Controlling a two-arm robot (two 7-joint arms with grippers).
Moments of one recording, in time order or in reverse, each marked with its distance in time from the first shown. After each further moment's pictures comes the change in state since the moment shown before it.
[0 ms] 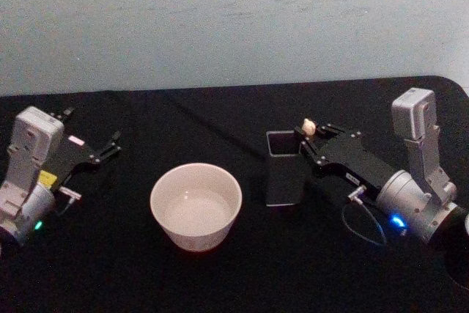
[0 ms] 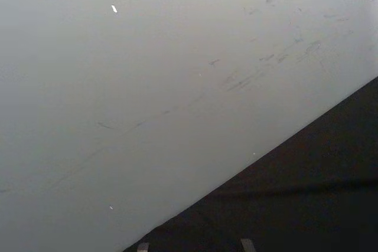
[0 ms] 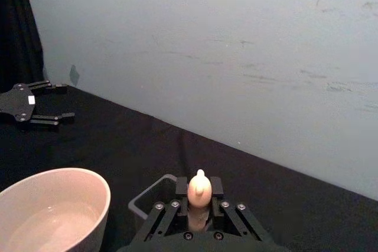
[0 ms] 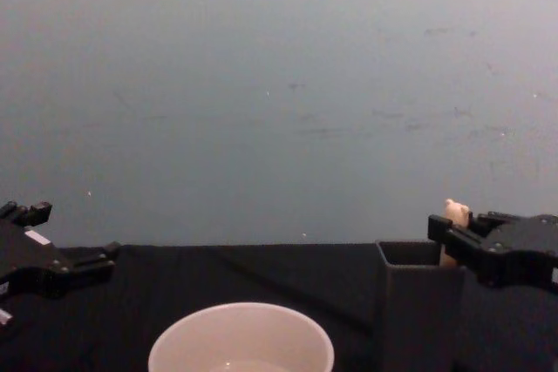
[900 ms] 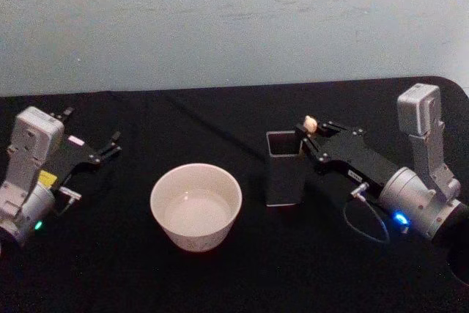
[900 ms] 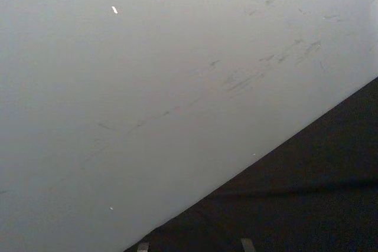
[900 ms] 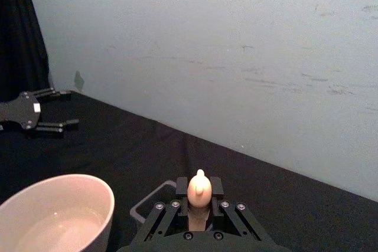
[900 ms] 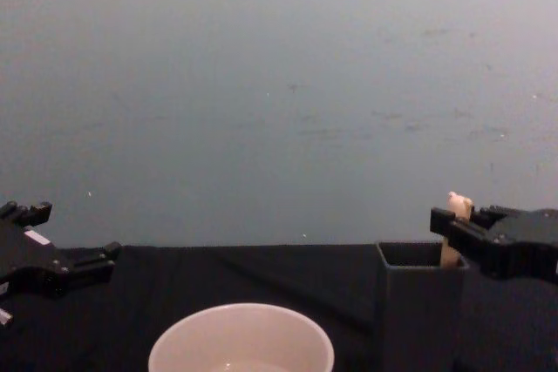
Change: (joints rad) left arm 0.000 0.000 0.000 0.000 0.000 0.000 0.000; right arm 0.000 0.001 0.014 -0.010 0.024 0.016 0.022
